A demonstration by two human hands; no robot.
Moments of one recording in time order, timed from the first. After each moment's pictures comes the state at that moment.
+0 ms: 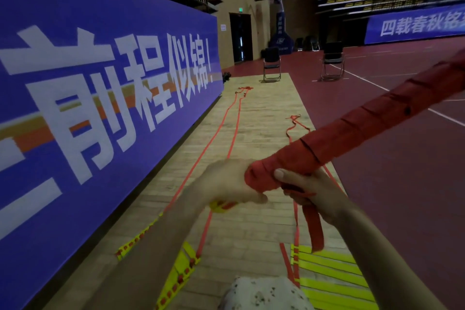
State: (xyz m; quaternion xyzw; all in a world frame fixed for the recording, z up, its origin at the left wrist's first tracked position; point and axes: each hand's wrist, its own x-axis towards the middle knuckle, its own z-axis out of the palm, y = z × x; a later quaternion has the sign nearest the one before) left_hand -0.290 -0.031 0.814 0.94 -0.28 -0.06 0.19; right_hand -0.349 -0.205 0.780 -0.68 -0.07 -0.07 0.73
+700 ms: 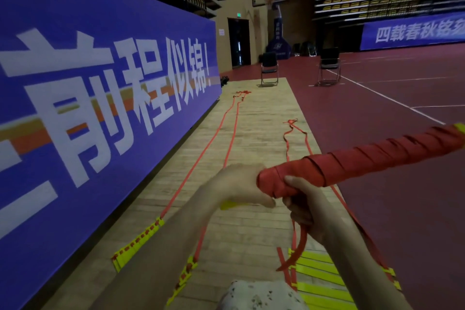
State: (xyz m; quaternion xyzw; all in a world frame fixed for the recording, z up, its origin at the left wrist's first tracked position) left_hand -0.279 -0.050 0.804 0.93 -0.32 -0.10 0.14; right_hand -0.348 -0.204 0.747 -0.55 0.07 -0.01 0.83
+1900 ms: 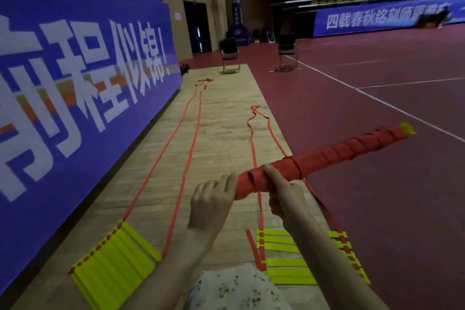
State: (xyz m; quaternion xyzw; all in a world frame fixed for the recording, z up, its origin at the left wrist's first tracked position) left_hand -0.289 -0.085 0.691 0.80 -0.31 0.52 -0.02; right_hand -0.350 -0.234 0.718 -0.54 0.26 -0.14 0.78
